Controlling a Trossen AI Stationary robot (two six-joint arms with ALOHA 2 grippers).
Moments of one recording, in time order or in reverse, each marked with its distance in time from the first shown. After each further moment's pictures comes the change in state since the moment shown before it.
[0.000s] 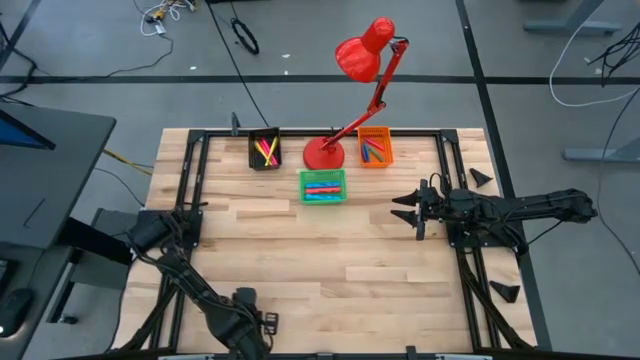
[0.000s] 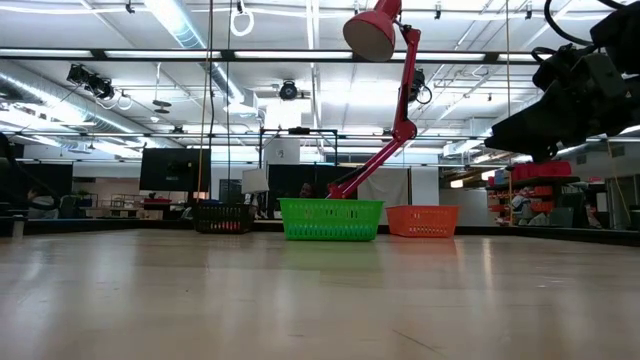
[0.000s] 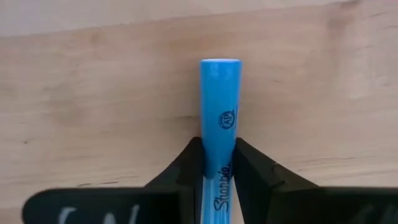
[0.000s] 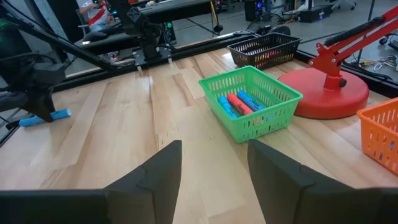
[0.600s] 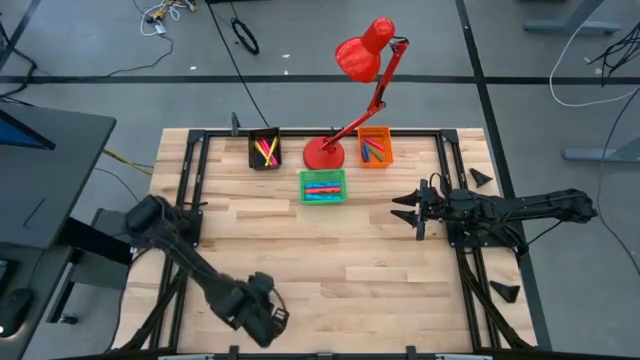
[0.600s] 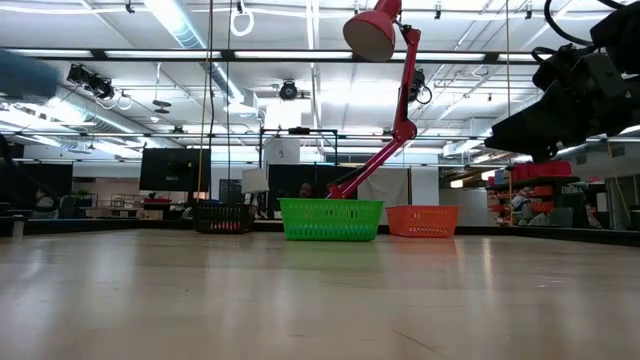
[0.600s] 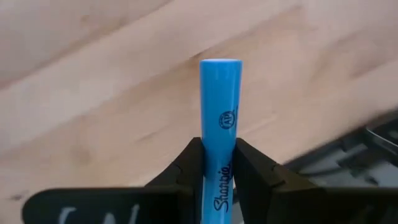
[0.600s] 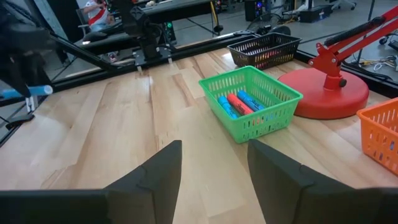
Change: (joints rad) left arm 0.124 -0.144 0.146 -0.183 -0.017 0.466; right arm 0.000 0.000 0.000 0.000 0.000 0.000
